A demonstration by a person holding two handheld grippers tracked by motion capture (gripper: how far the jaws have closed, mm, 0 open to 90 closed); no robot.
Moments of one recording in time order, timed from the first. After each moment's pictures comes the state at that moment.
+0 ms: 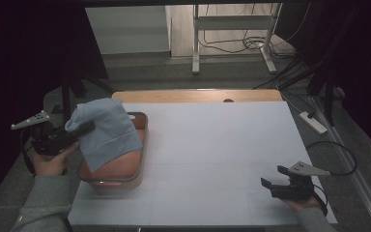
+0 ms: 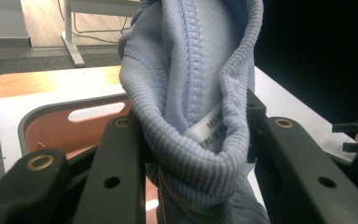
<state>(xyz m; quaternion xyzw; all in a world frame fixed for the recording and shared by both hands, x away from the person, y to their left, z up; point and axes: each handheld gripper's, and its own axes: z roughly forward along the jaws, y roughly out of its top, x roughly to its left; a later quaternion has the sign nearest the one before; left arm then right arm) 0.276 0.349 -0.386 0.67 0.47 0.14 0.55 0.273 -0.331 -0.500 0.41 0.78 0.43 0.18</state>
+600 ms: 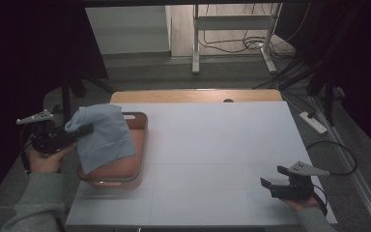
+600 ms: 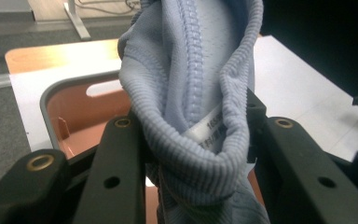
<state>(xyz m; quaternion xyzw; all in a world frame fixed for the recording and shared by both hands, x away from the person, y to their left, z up) 0.290 0.360 -0.392 0.71 0.48 0.12 0.50 0.274 -0.330 -0.501 0.41 0.79 0.42 0.18</state>
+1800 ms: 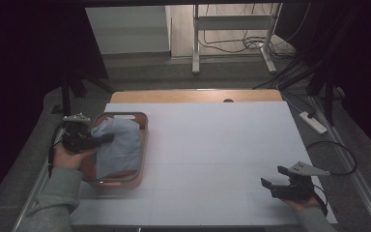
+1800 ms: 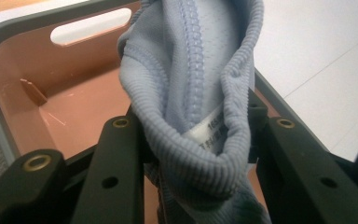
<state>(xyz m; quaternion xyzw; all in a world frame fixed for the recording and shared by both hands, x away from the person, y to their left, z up) 0.328 0.319 -0.428 0.78 0.48 0.10 0.38 0.274 -0.332 -0.502 0.41 0.78 0.42 0.18</state>
